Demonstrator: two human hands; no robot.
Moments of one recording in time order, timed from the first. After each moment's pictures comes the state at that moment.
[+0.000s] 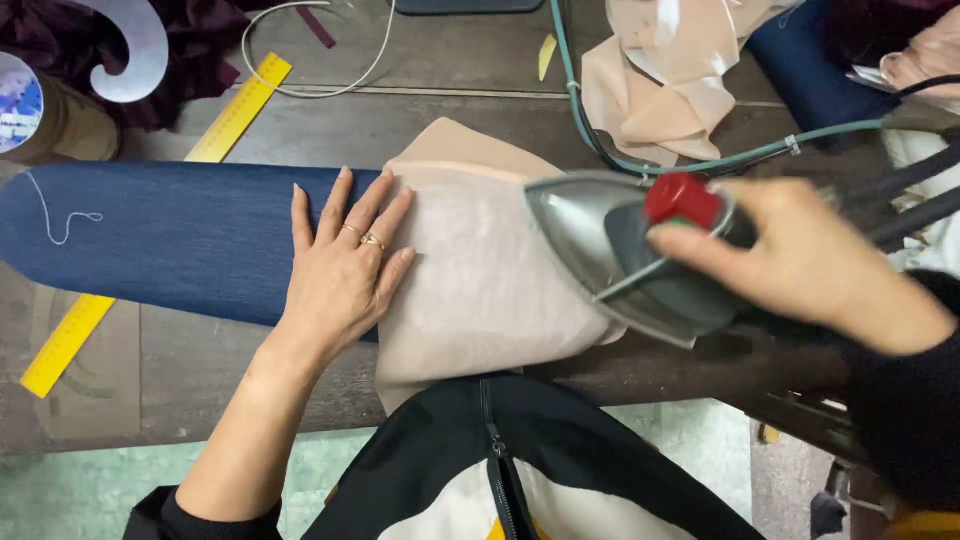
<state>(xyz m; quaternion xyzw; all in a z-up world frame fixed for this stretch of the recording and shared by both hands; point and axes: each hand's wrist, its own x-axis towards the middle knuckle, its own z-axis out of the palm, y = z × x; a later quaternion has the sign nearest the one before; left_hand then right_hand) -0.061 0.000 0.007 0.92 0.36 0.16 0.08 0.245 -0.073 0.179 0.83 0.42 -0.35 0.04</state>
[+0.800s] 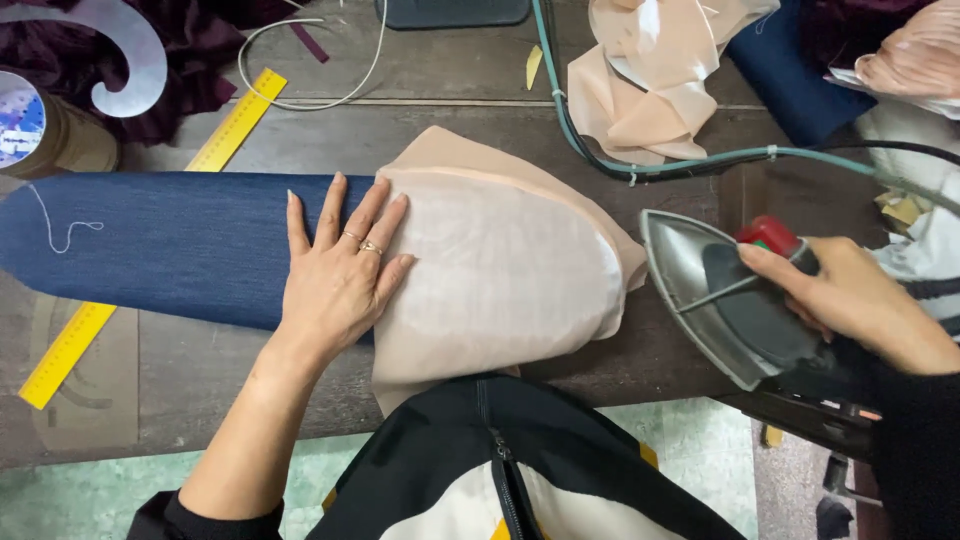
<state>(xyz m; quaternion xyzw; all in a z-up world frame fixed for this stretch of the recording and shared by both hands) -0.059 -0.003 0.004 0.92 0.36 0.14 0.03 0.339 -0.150 0.123 0.90 0.31 -0.31 0.04</state>
